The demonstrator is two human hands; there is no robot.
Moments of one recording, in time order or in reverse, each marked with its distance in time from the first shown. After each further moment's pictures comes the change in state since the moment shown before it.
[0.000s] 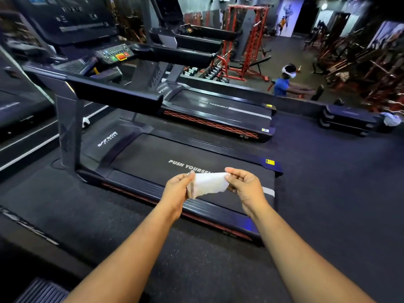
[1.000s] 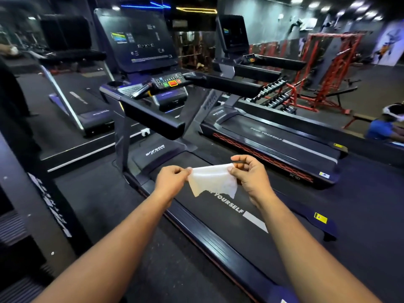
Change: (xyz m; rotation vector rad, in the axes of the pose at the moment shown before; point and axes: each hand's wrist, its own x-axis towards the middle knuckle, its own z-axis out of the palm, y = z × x) left_hand 0.091 0.090 0.068 0.538 0.574 0.274; right_hand 0.198 -0.098 -0.019 -0.110 -0.398 -0.174
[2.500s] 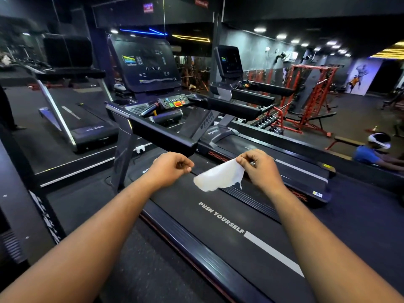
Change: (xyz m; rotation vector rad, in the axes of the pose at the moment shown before) left_hand 0.060 0.042 -0.124 0.481 -0.214 0.543; right_hand 0.021 -0.072 0.058 -0.852 0.078 -0.440
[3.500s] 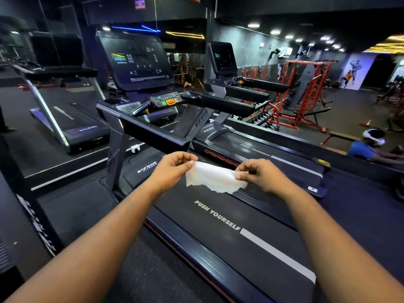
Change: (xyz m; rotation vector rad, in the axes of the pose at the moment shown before) left_hand 0.001 0.029 0.039 -0.750 0.030 -0.066; right_hand -0.007 0.030 -0.037 0.036 -0.394 -0.008
